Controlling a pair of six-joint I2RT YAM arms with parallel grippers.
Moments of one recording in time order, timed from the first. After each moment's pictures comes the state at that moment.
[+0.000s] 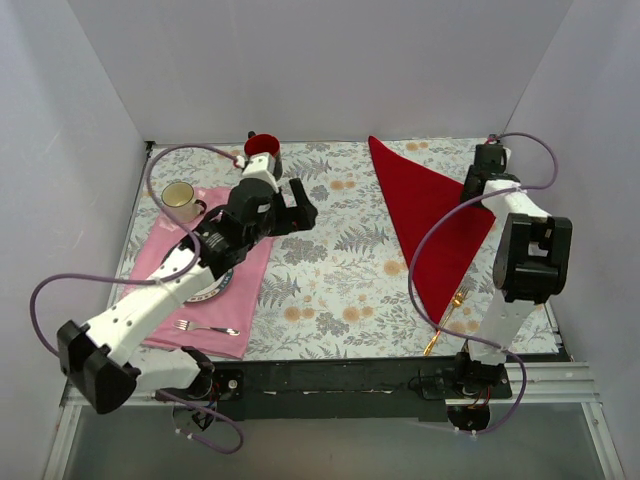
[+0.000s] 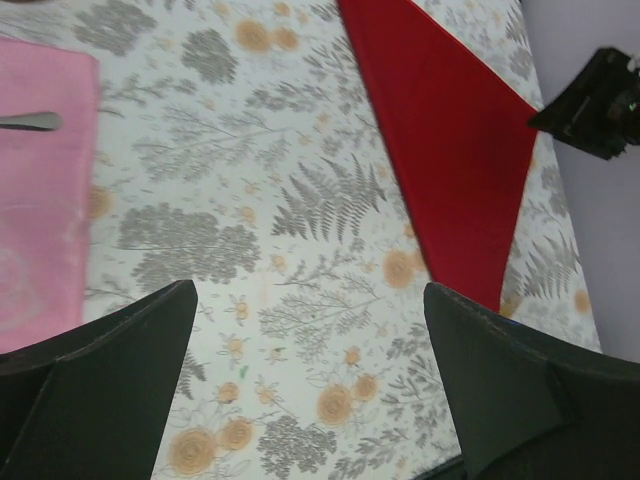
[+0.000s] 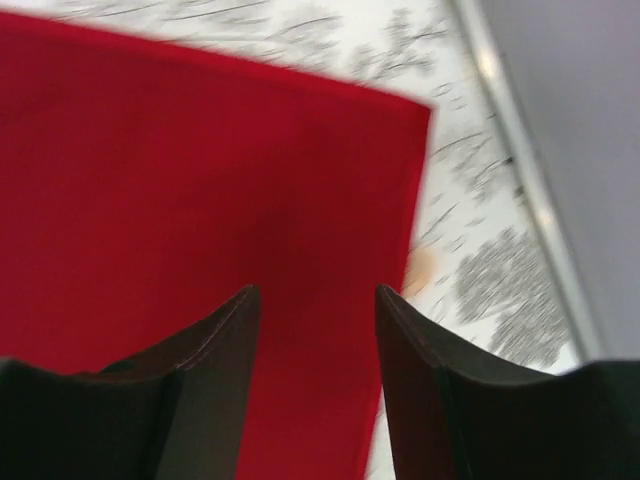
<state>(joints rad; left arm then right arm) -0.70 1.15 1.14 -0.43 -0.29 -0.62 -0.13 1.94 1.38 -0.33 0.30 0.14</state>
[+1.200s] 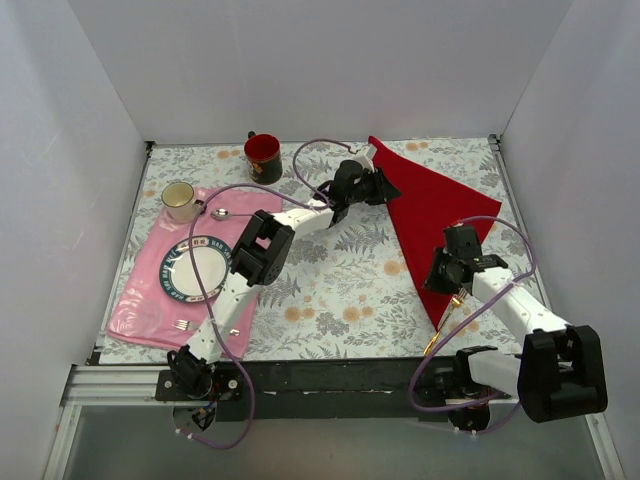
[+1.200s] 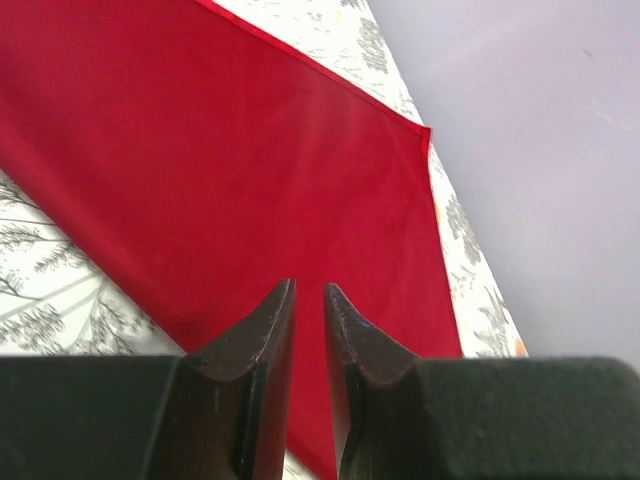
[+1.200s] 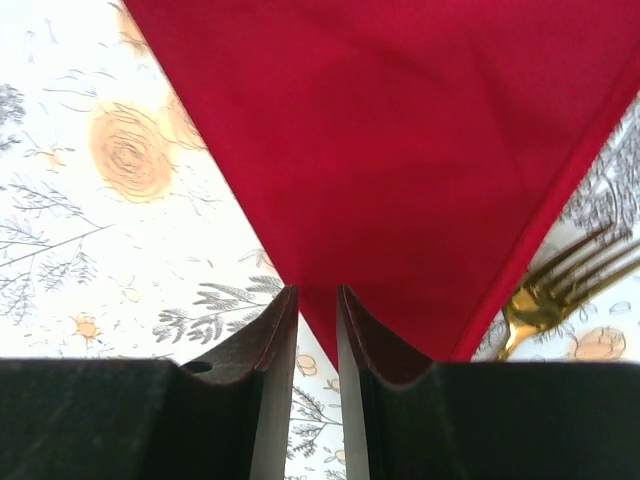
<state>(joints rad) -0.68 2.59 2.04 0.33 0.35 -0.75 0.19 1.17 0.61 -0.51 -0.03 0.50</state>
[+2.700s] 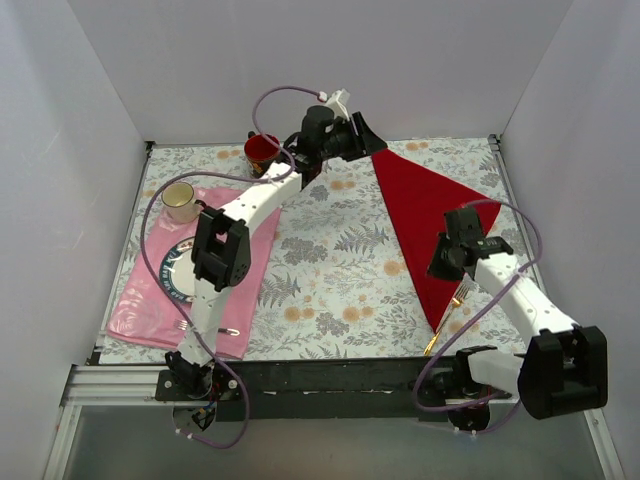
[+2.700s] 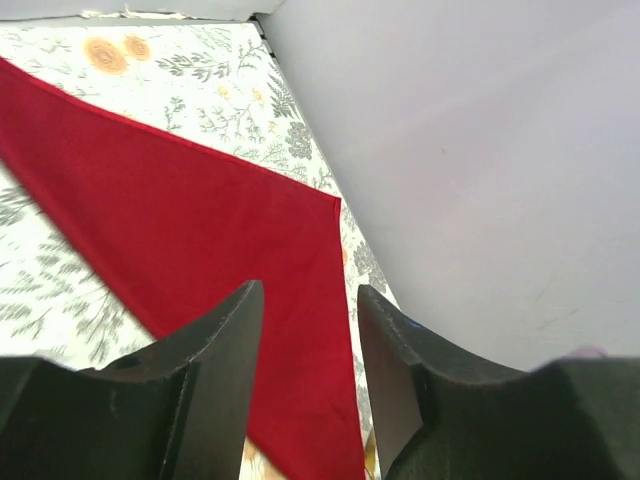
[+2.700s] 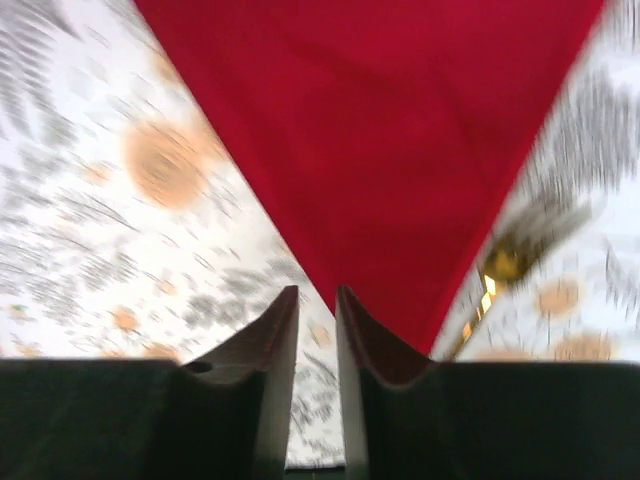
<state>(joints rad) -0.58 2.30 2.10 0.02 0.37 -0.76 0.21 1.13 0.72 -0.72 0.04 0.57</state>
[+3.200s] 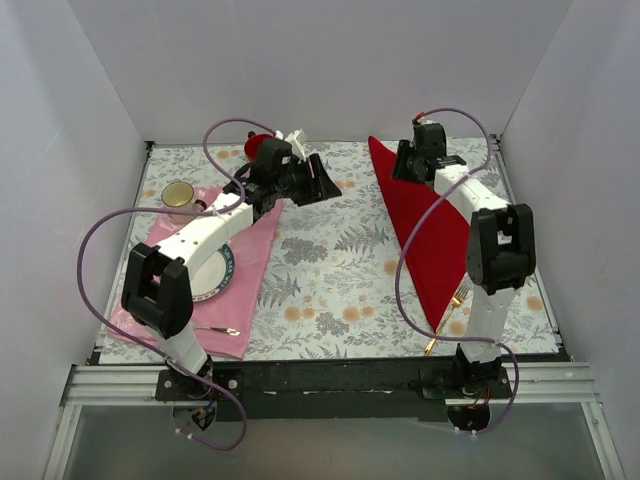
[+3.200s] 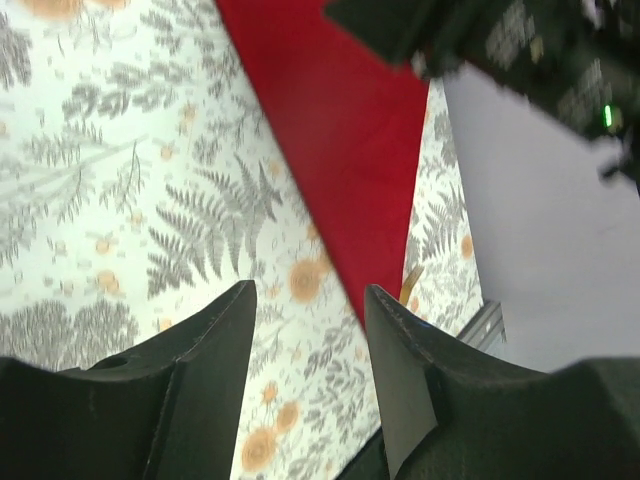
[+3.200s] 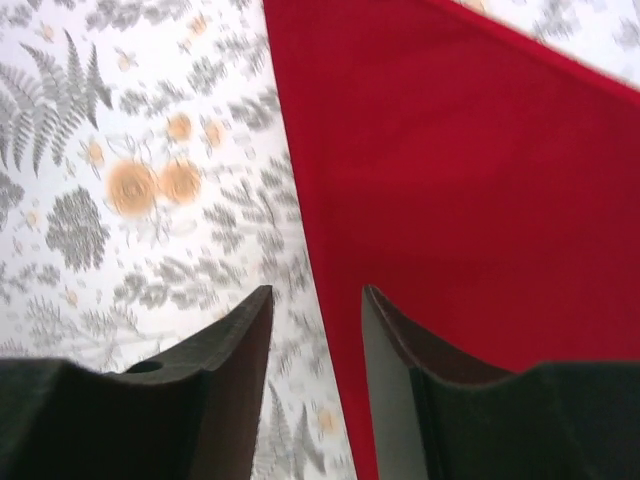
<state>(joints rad) -0.52 1.72 1.46 -0.22 0.33 -0.69 0.22 1.93 1.52 -0.31 0.00 0.33</state>
